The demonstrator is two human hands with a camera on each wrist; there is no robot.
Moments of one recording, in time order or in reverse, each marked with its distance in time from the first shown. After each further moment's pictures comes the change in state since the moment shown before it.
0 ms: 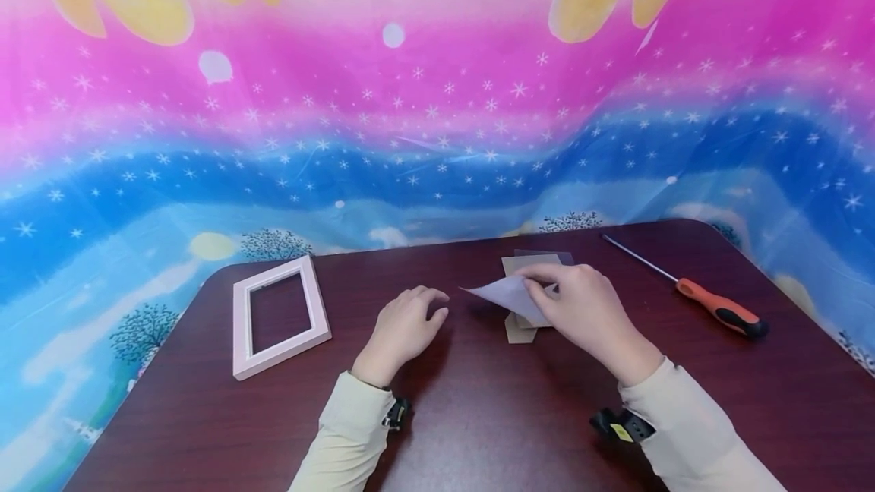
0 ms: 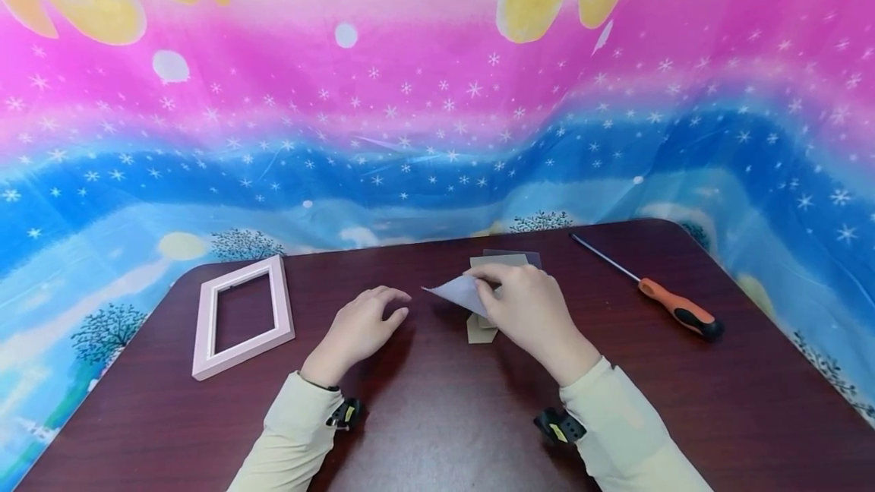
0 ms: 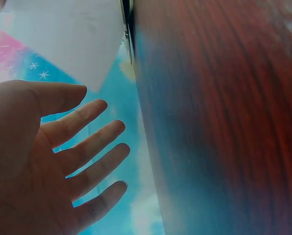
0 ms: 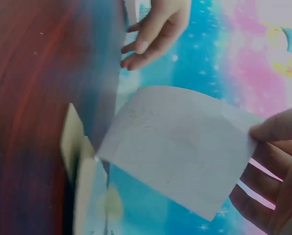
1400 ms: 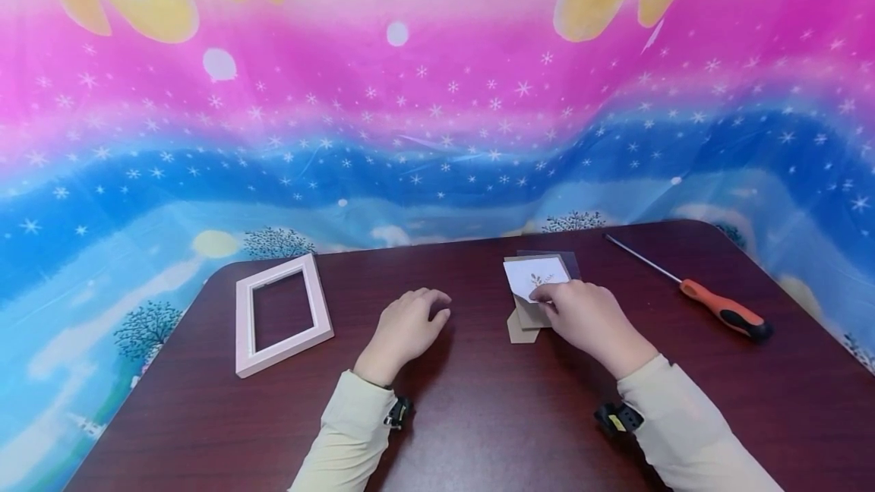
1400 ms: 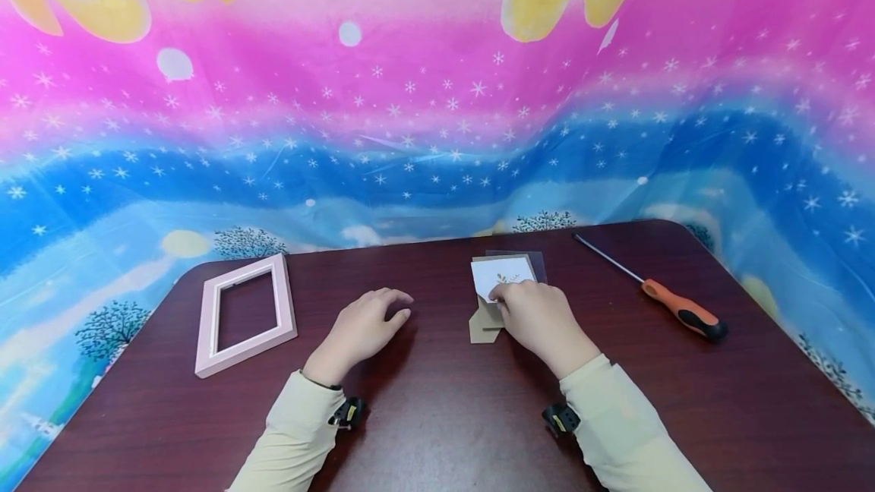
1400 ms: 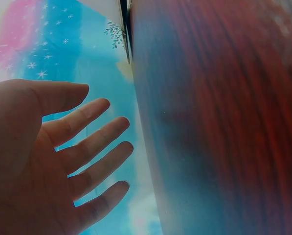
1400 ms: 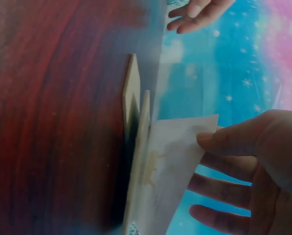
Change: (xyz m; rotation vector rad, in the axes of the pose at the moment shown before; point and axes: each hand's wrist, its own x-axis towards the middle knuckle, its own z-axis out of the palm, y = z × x) left_hand 0.001 -0.003 0.003 0.023 -0.025 -0.005; right_hand -0.003 0.036 0.023 -0.305 -0.240 -0.014
